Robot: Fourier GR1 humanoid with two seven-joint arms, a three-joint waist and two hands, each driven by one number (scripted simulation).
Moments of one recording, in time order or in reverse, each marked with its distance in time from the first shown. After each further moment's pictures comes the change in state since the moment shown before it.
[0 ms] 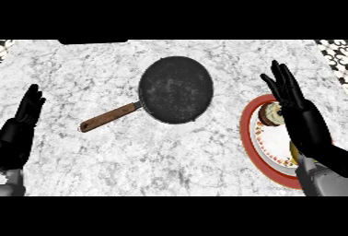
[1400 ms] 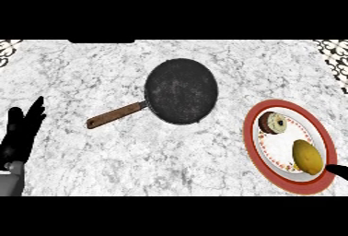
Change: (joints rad) left arm -0.064 0.020 0.019 0.211 -0.062 -0.021 0.273; right arm 0.331 -0.443 -0.248 -0.300 0.308 0.017 0.444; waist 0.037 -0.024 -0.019
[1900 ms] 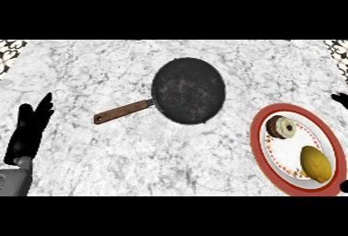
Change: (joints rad) left arm -0.035 -0.021 -0.022 0.017 -0.019 -0.008 -0.010; right arm -0.173 -0.215 0.222 -0.056 0.114 0.319 0.498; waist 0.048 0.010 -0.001
